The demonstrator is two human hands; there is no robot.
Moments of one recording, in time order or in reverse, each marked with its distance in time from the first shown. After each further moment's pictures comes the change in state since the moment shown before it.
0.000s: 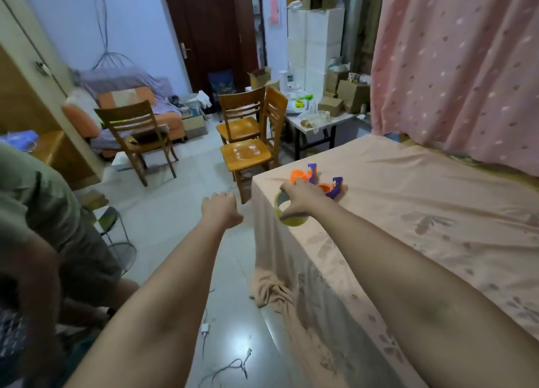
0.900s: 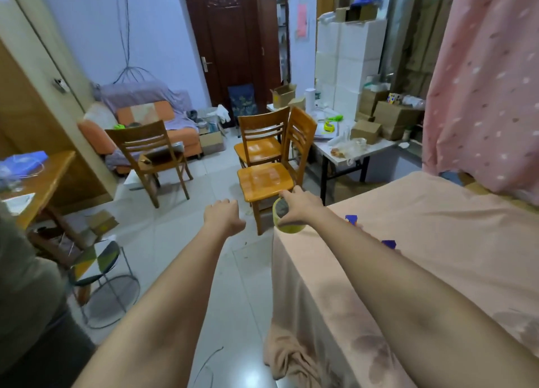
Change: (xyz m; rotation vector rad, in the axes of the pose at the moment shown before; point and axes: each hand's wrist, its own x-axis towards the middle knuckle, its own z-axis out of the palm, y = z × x) left_hand 0.280 -0.064 -0.023 -0.048 0.030 -0.032; right_hand 0.312 -0.009 -0.050 0.000 0.049 -0.055
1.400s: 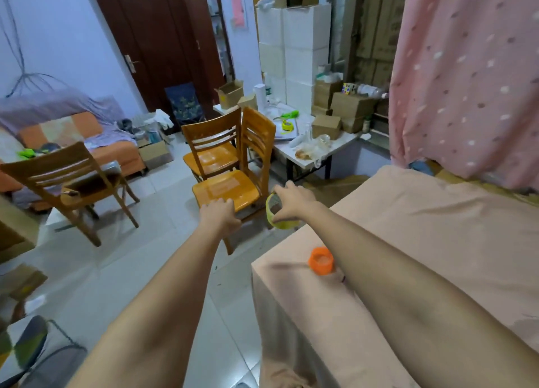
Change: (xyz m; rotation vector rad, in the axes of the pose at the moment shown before) left_hand 0.226 0.049 0.016 0.027 -0.043 0.228; right_hand 0.166 0.084 -0.020 0.000 -0.002 0.172
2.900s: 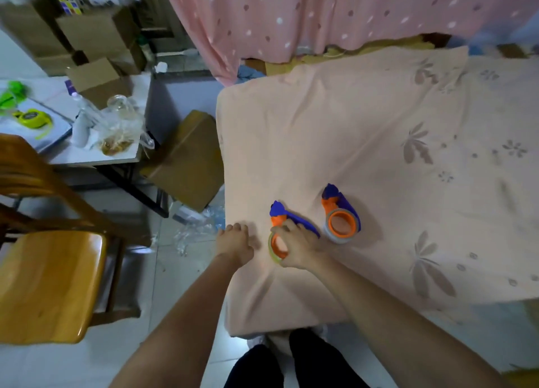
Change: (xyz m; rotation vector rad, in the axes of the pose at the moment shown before) left_hand 0.216 0.173 0.192 0.249 -0.335 1.121; right_hand 0.039 0.079 0.200 0.451 -0.111 0.953
